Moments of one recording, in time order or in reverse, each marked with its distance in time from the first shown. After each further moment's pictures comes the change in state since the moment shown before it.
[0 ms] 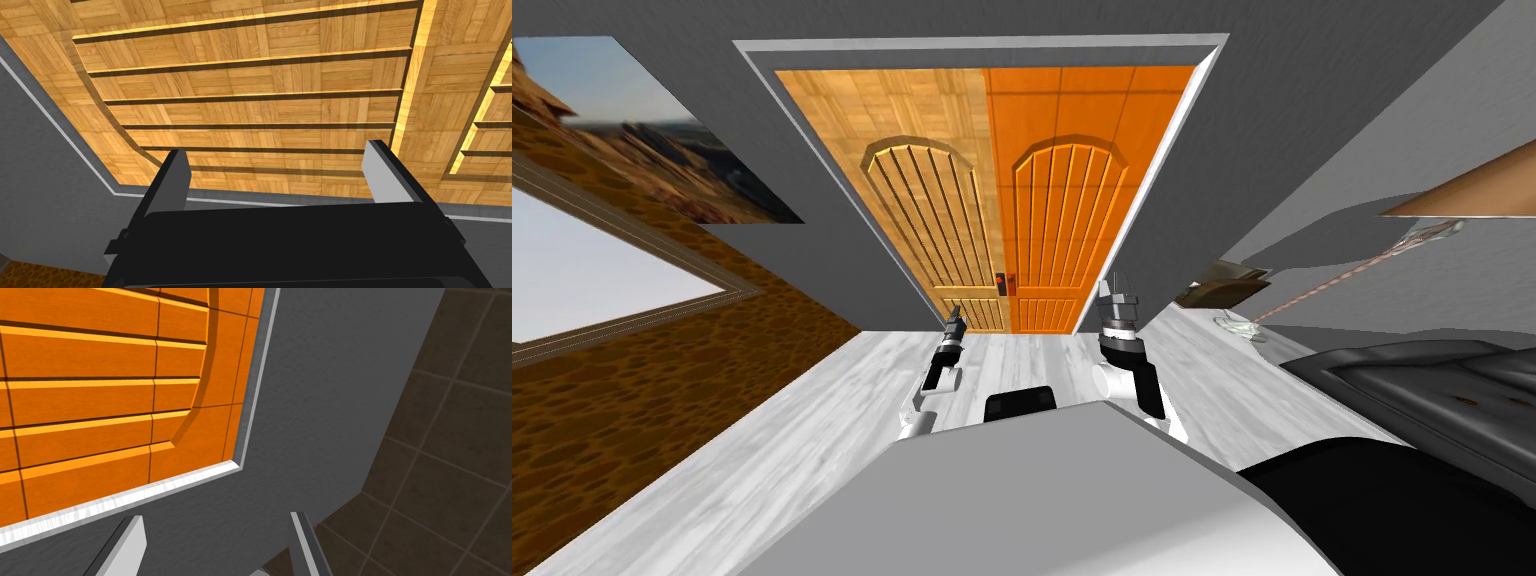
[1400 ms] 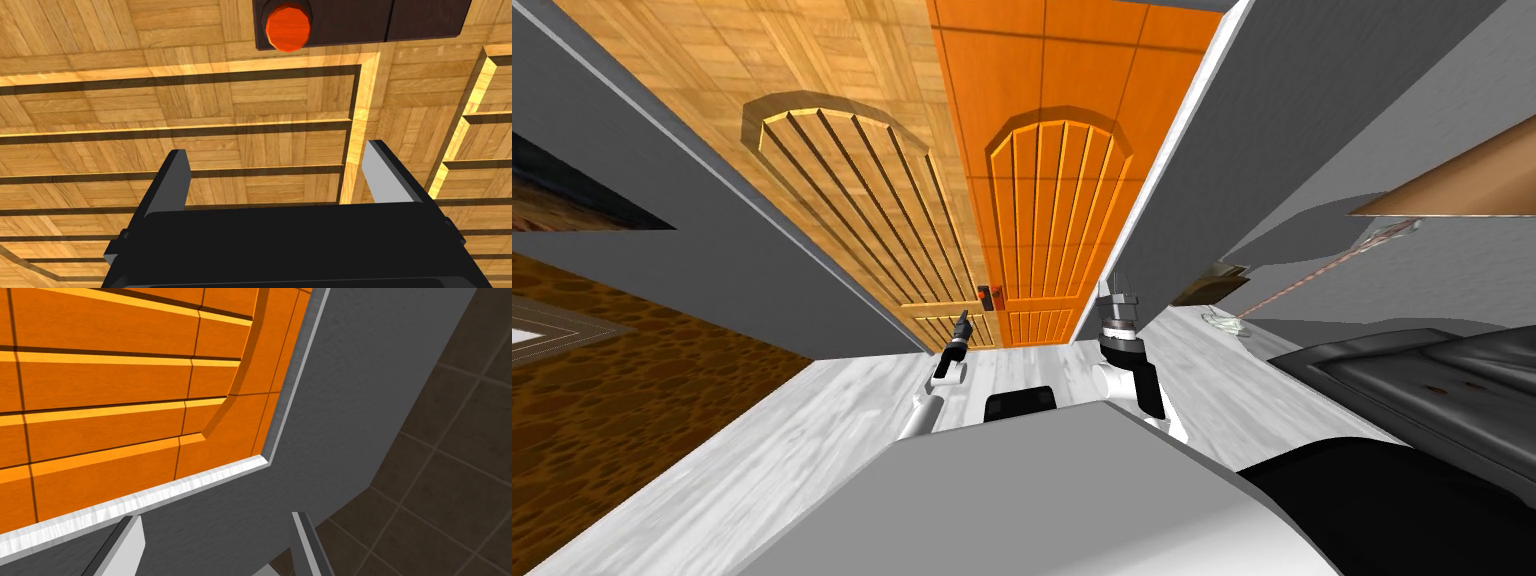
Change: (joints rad) arm -0.148 0.029 -0.018 0.284 0.042 0.034 0.055
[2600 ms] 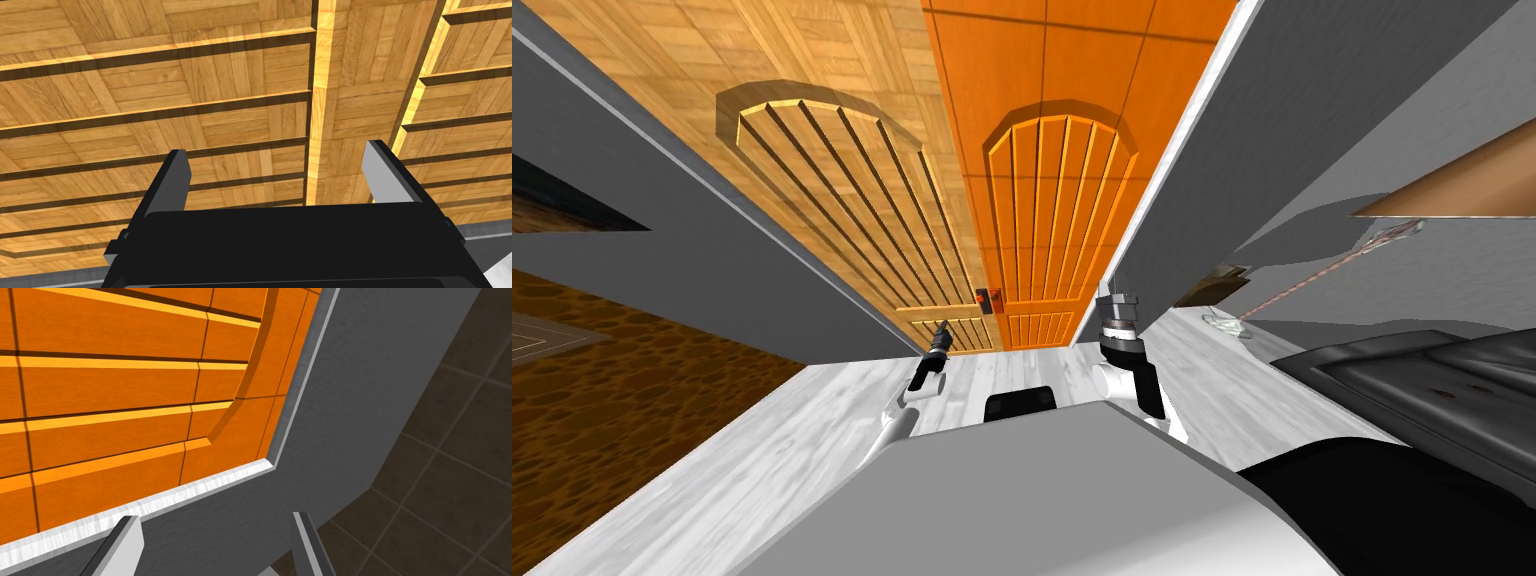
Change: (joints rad) arm 0.035 0.120 0.098 0.097 0.046 0.002 0.050
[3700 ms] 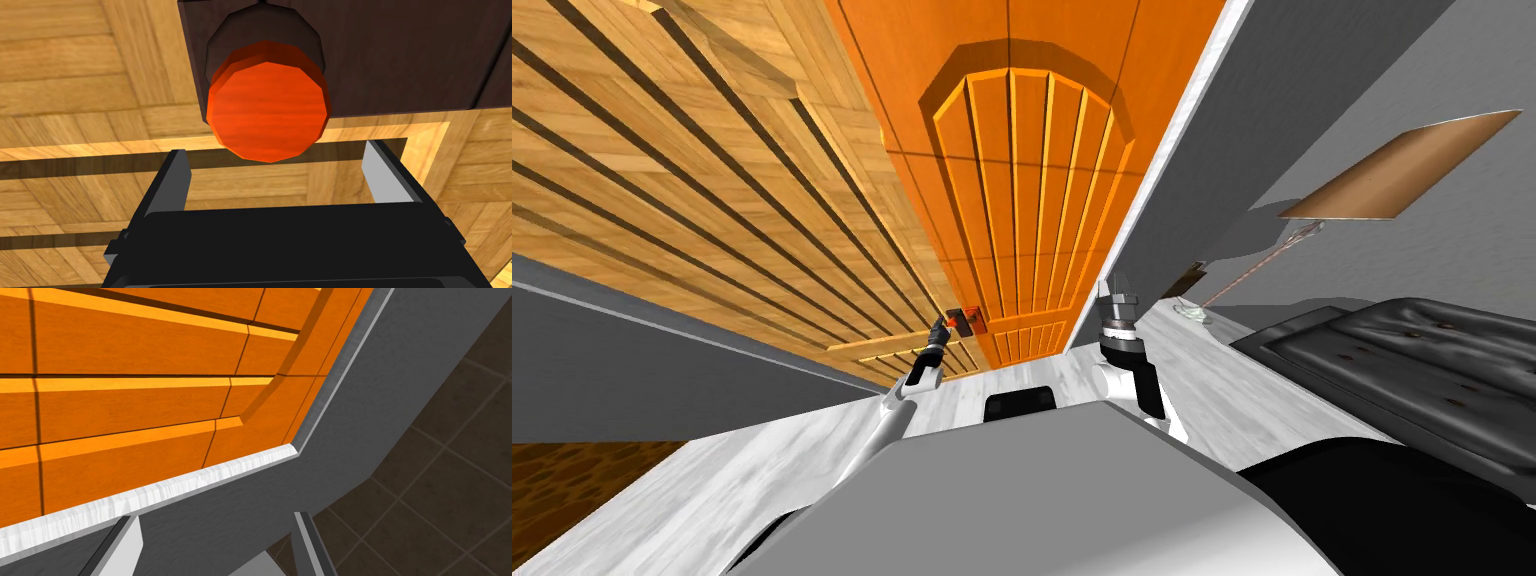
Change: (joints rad) arm -0.062 0.040 0.004 0.067 0.025 -0.054 0.045
